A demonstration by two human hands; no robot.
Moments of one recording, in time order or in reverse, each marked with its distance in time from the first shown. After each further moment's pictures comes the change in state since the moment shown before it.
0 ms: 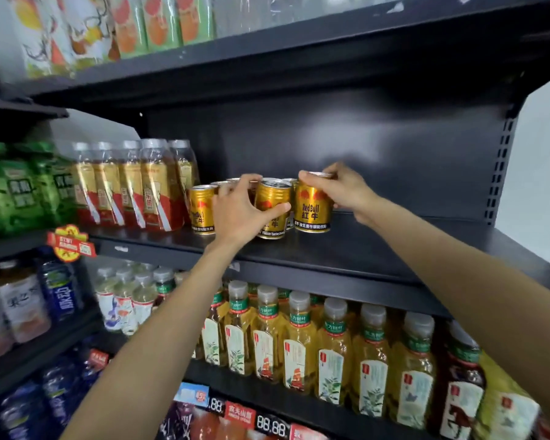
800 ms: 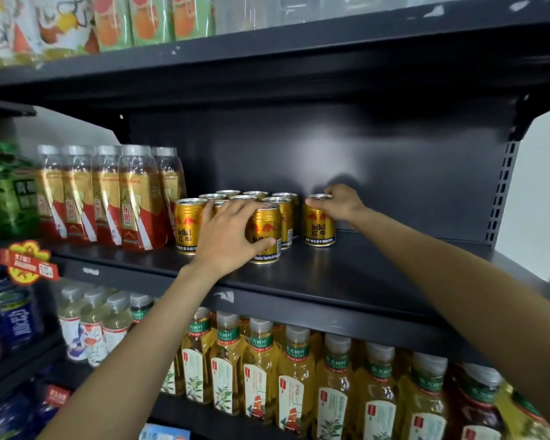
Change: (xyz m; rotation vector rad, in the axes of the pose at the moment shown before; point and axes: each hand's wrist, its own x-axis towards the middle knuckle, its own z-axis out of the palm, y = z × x) left_hand 0.013 -0.029 0.001 0.309 -0.161 0.286; right_hand 0.082 0.039 0.013 -0.346 0.050 0.066
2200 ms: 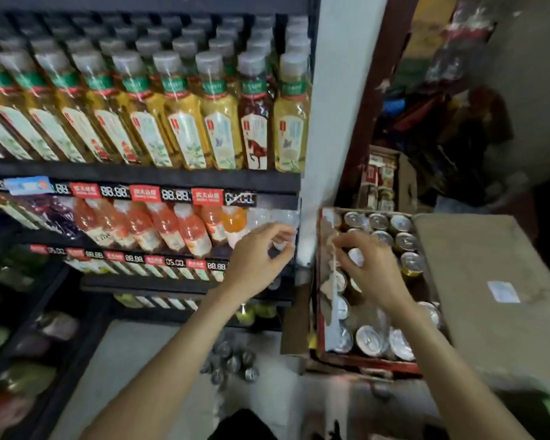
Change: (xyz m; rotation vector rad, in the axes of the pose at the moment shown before) left_hand -0.359 0.372 0.085 -0.827 -0.586 -0.174; right_hand -0.518 0.351 -0.086 -0.036 -0.065 0.063
